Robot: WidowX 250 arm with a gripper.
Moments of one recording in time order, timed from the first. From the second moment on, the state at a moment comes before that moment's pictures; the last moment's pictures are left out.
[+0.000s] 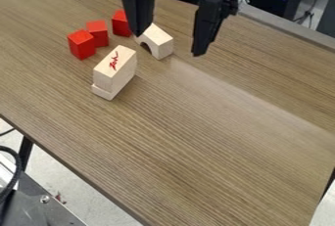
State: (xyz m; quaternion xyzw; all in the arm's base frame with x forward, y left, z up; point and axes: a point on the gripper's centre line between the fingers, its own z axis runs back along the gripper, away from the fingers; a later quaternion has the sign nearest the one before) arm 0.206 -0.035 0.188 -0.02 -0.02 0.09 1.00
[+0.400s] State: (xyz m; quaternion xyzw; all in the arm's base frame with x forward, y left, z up) arm 0.214 -0.027 0.171 0.00 -0.02 0.09 1.00
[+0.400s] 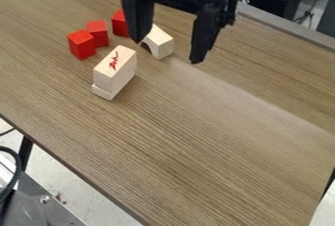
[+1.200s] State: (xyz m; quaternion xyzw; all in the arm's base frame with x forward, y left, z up) arm 0.253 0.014 0.122 0.06 -0.10 0.07 0.99
